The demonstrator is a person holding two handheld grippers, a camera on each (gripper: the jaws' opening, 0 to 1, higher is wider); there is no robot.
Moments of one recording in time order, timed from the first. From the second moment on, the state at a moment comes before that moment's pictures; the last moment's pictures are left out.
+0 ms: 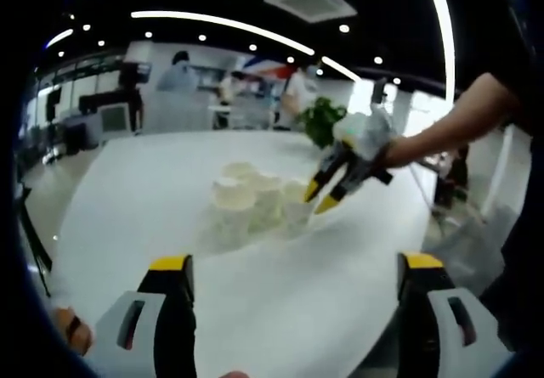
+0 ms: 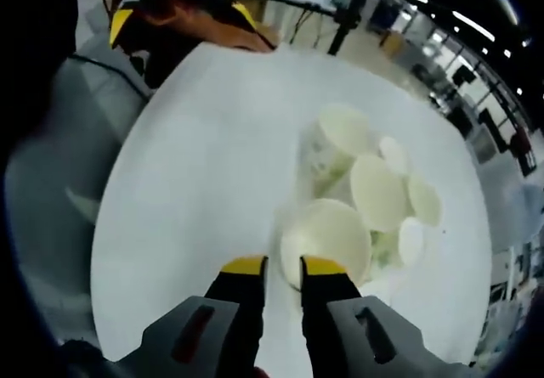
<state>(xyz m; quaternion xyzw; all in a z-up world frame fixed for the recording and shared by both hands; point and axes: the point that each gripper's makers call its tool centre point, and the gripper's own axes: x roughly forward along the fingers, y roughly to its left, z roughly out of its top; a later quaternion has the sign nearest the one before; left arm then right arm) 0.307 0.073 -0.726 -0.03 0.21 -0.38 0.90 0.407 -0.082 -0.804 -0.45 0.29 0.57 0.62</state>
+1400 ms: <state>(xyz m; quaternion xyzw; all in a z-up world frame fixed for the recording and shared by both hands) 0.306 0.072 -0.719 -0.04 0.21 -0.38 0.90 0.320 -0.070 -0.778 -0.44 0.30 0.62 0.57</state>
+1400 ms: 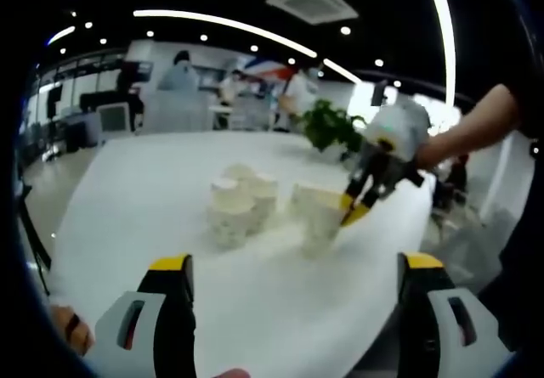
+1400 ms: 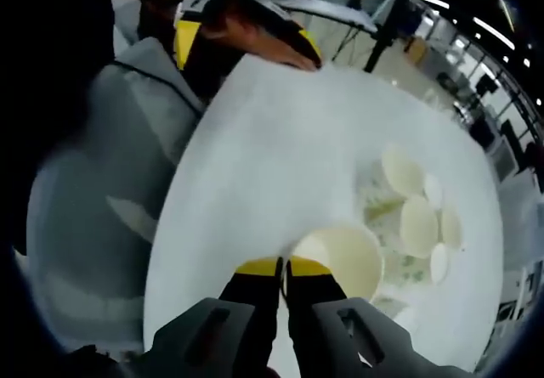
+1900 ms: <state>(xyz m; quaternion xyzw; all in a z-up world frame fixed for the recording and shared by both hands) 0.304 0.071 -0.715 -0.05 0.20 -0.38 0.90 0.263 -0.060 -0.794 -0.45 0.31 0.66 0.52</state>
